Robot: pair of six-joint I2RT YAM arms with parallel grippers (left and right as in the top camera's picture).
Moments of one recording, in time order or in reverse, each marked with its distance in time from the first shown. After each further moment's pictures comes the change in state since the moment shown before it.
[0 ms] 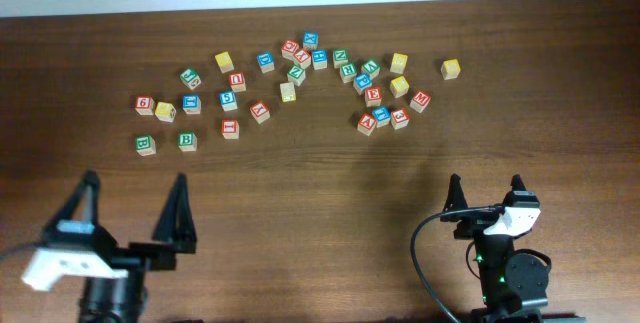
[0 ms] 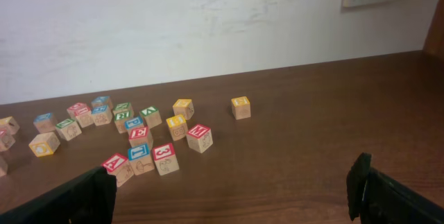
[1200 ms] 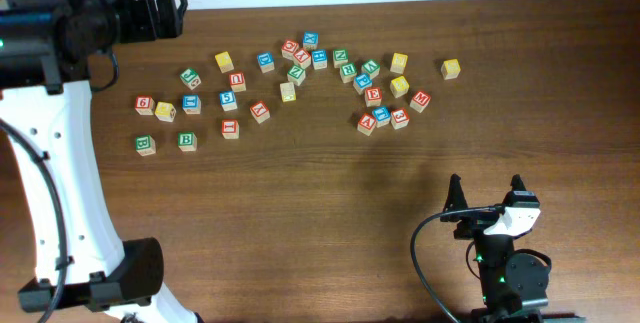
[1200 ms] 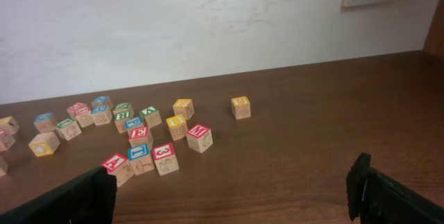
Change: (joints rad) left arm 0.000 1.528 1.577 -0.936 0.007 0.125; right arm 0.000 0.000 0.000 0.000 0.000 0.000
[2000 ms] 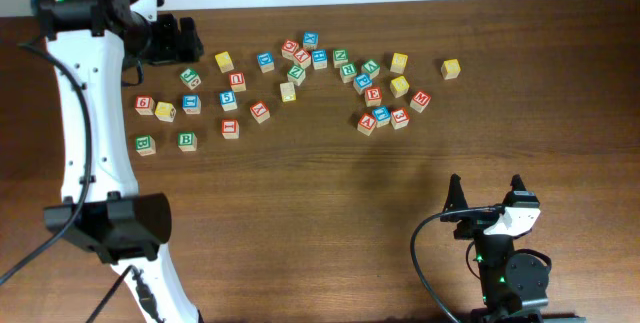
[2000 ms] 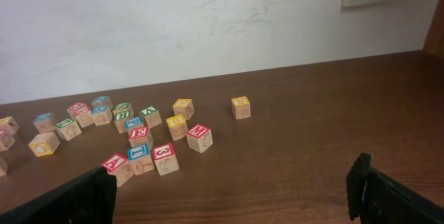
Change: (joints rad) left arm 0.000 0.257 0.002 -0.183 -0.050 0.010; right arm 0.000 0.000 0.000 0.000 0.000 0.000
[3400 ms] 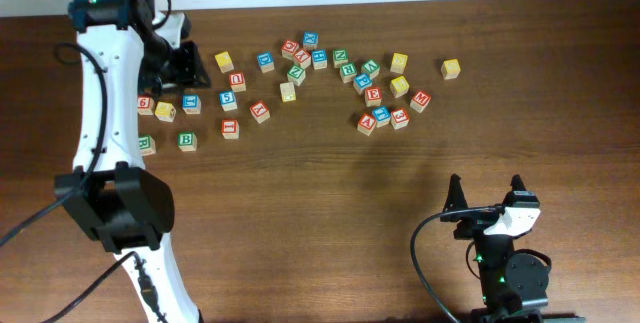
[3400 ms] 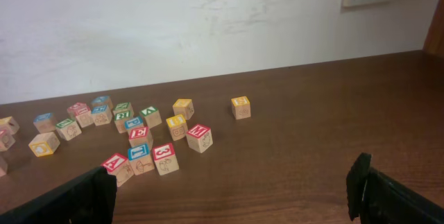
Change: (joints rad) left arm -0.003 0.065 -0.182 -0.013 0.102 -0.005; right arm 0.000 0.000 0.000 0.000 0.000 0.000
